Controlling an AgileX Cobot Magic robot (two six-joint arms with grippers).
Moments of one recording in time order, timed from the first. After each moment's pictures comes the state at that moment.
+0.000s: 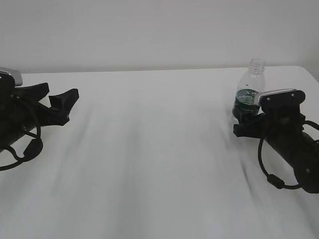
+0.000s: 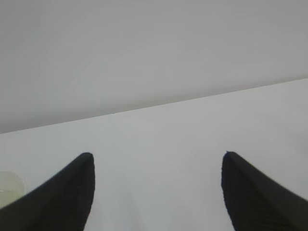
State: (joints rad) left arm -0.17 1.86 -0.54 0.17 -1.14 -0.11; right arm 0.15 2.16 -0.70 0.06 -1.14 -0.12
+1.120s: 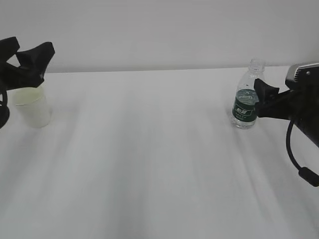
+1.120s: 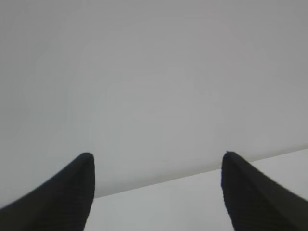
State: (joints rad) left arm -0.17 1.55 -0.53 0.12 -1.04 -0.10; right arm 0.15 1.78 -0.51 0.06 -1.10 -0.12
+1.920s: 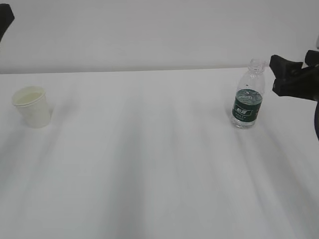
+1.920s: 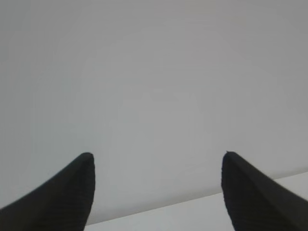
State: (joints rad) left arm -0.17 1.17 -0.52 0.10 -0.70 -0.10; right arm 0.15 1.46 -0.50 0.06 -0.79 -0.12
